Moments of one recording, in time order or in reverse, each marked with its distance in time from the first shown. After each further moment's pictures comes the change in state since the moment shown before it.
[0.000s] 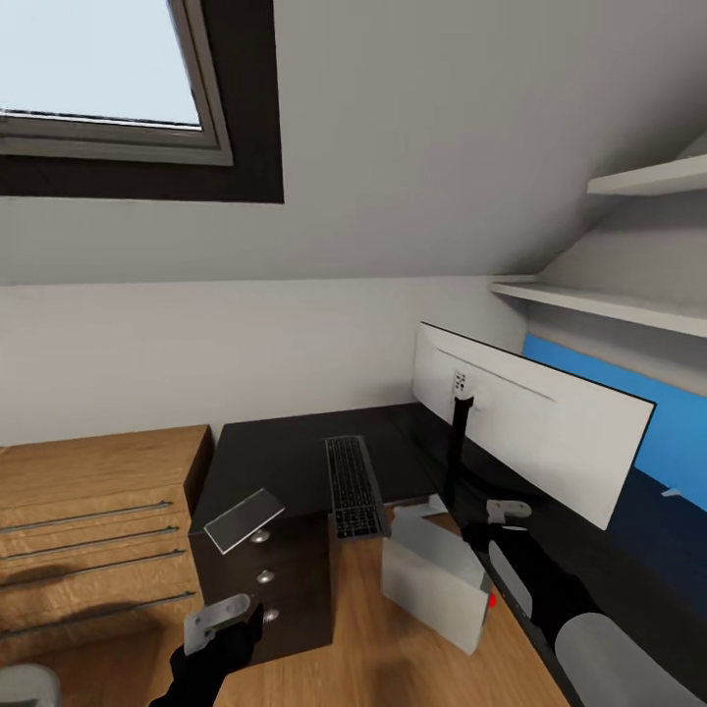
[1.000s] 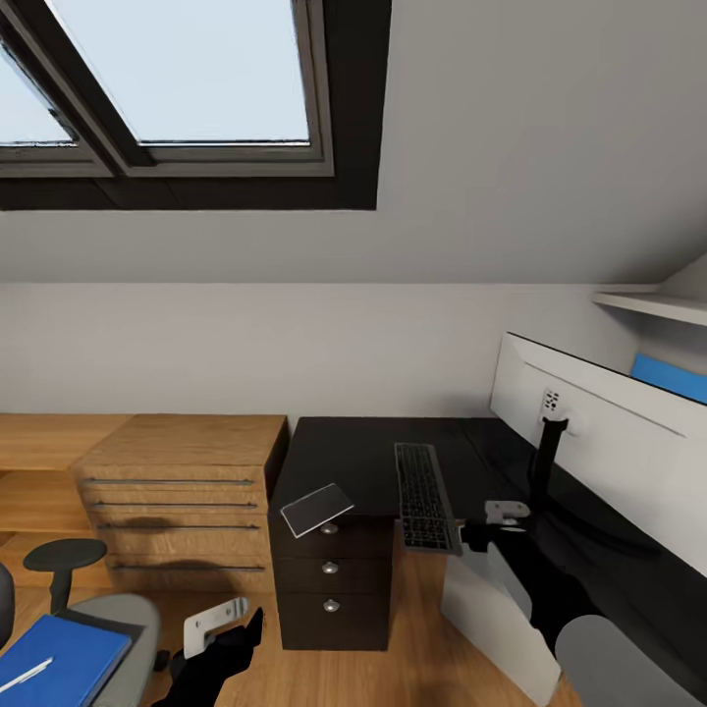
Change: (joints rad) left arm 0.000 0.002 0.002 0.016 -0.002 -0.005 0.001; right arm 0.006 0.000 0.013 -0.008 0.000 0.000 0.000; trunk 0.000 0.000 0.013
